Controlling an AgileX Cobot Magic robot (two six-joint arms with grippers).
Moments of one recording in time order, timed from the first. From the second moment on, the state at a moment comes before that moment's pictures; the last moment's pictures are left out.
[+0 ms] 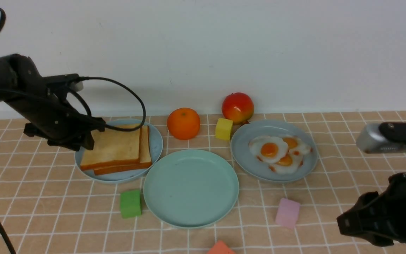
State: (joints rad) right arm 0.42 1.07 -0.78 0.25 0.78 0.11; left arm 0.01 2.01 -1.46 -0.24 0.66 0.17
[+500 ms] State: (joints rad) right arm 0.42 1.07 -0.78 0.27 0.79 0.11; left arm 0.01 2.06 -1.47 -0.28 0.65 0.17
